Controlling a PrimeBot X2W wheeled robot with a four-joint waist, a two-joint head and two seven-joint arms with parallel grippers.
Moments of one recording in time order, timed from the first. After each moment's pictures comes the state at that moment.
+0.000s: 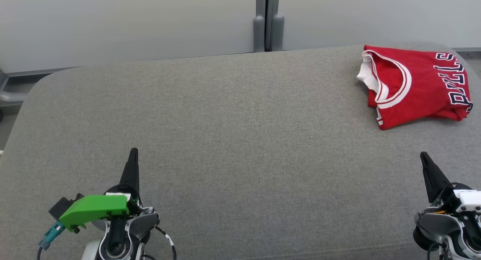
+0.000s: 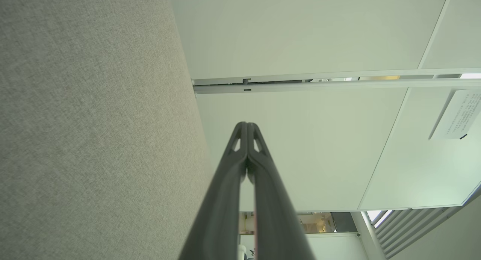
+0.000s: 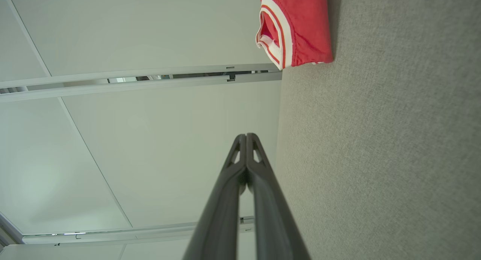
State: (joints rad) left arm -0.19 0.05 -0.10 0.32 -1.64 -0.13 -0.05; right arm -0.14 -0.05 -0.34 0.28 1.58 0.13 0.28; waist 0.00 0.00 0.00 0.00
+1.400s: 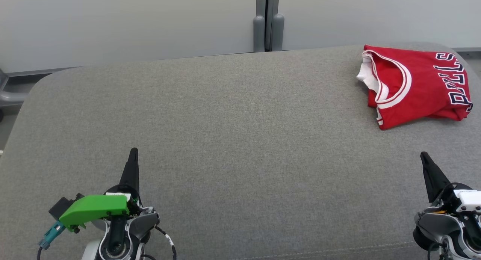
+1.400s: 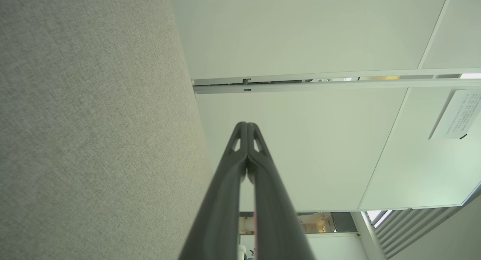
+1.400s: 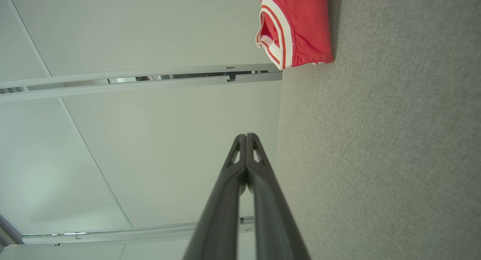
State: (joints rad) left arm -0.19 0.05 -0.10 0.32 -1.64 -0.13 -0.05; right arm -0.14 -0.05 -0.34 0.28 1.58 0.13 0.28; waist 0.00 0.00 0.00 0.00
